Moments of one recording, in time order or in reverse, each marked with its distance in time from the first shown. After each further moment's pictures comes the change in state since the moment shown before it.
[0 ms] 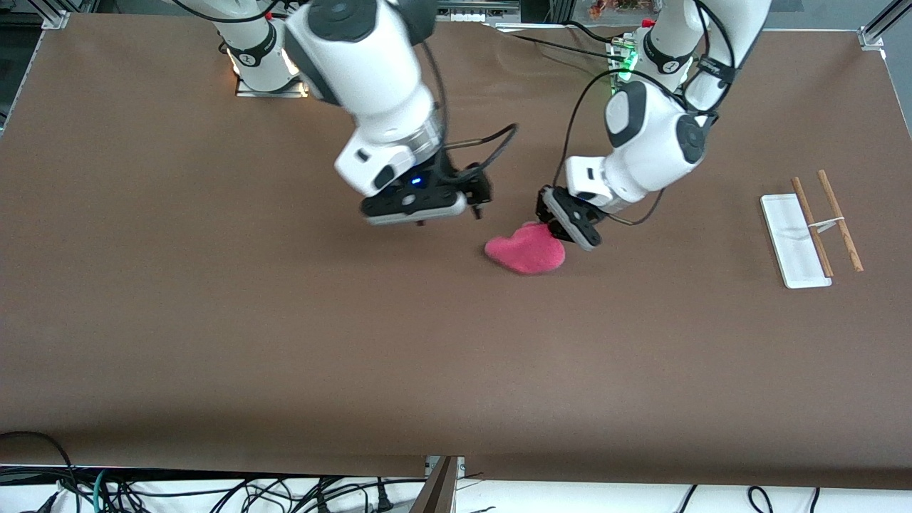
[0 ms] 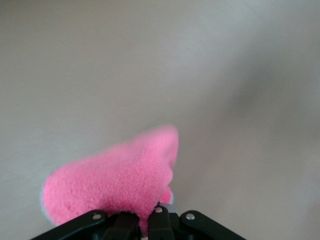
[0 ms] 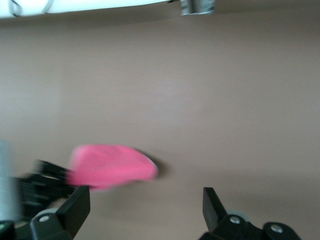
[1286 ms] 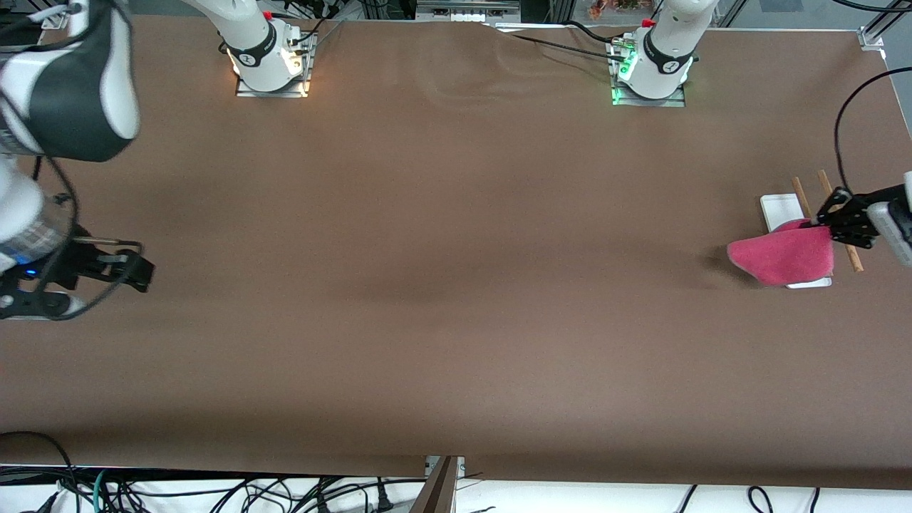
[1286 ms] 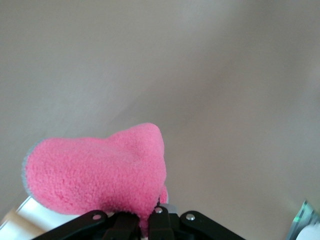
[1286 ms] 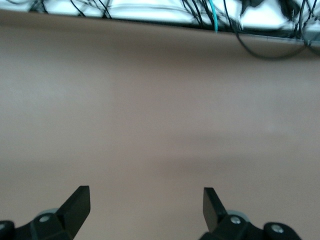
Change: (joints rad) left arm 0.932 0.106 0.018 0.340 0.442 -0.745 0.559; right arm -0.358 -0.144 -0.336 -0.159 -0.057 -0.185 -0.610
